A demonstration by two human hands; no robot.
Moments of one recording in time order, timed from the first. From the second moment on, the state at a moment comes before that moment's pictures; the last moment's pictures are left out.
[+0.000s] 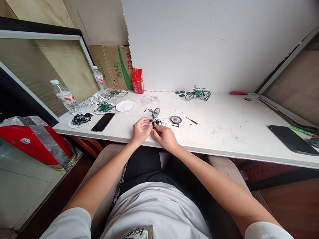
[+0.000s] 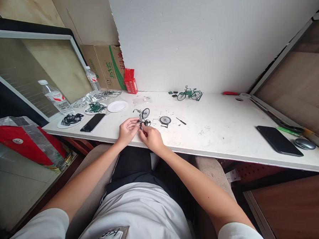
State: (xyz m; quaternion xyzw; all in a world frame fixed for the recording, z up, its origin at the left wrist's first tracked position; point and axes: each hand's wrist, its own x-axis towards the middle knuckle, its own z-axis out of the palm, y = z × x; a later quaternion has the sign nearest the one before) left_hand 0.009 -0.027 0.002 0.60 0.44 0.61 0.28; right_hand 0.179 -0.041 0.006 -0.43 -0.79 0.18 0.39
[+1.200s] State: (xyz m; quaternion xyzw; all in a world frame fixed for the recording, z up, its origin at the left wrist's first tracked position) left_hand 0.008 -0.014 -0.004 0.58 0.46 0.58 0.33; right_hand 0.182 -0.029 0.007 -0.42 -0.71 0.39 0.41
